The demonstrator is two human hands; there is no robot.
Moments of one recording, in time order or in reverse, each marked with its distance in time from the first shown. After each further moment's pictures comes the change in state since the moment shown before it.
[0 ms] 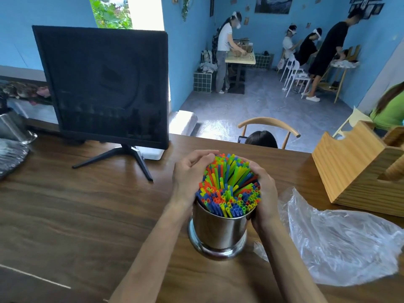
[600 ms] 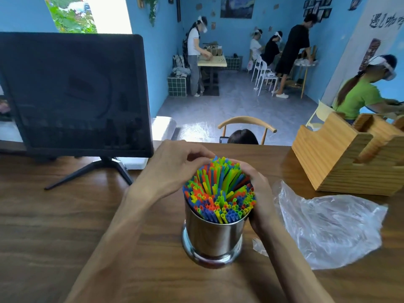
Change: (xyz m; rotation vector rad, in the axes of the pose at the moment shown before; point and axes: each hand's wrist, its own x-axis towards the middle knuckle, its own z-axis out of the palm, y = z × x) left_hand 0.025 0.051 -0.034 0.810 -0.359 0.570; right_hand -0.012 -0.004 0.004 -0.054 0.011 -0.011
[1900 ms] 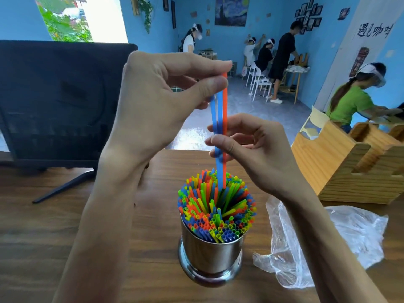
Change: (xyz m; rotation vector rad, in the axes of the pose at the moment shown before) left_hand 0.045 0.079 -0.067 -0.372 0.361 0.295; right_hand 0.018 -0.109 0.034 -0.447 -0.329 -0.525
